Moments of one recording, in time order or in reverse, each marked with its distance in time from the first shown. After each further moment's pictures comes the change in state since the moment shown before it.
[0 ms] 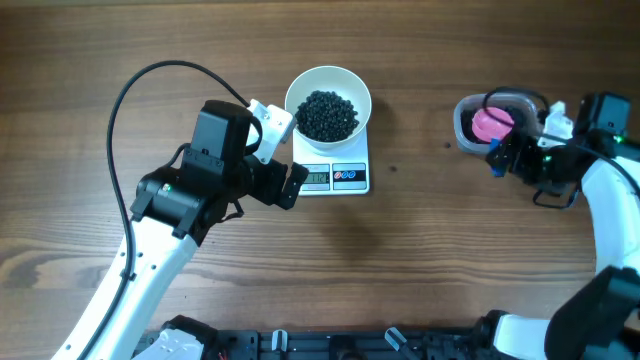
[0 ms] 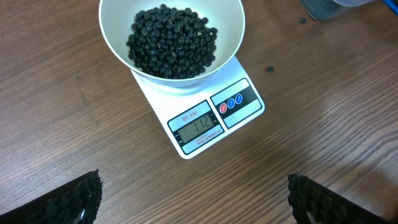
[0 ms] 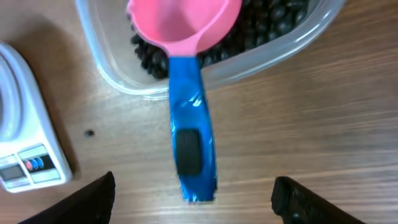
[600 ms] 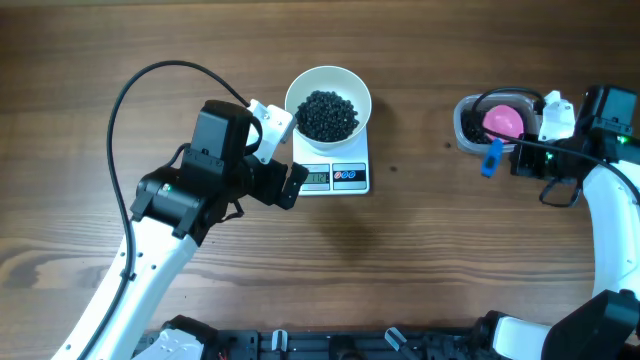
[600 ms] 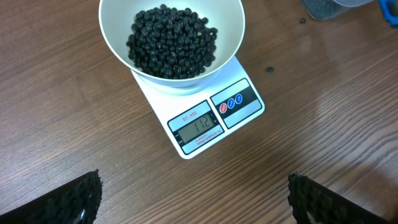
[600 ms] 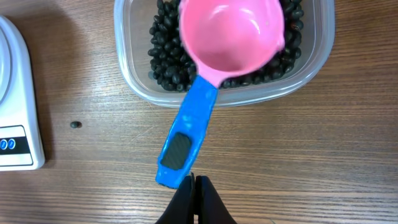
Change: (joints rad) left arm 0.000 0.000 0.000 0.000 0.000 0.000; right arm 0.043 -0.067 0.040 -0.013 0.079 -0.198
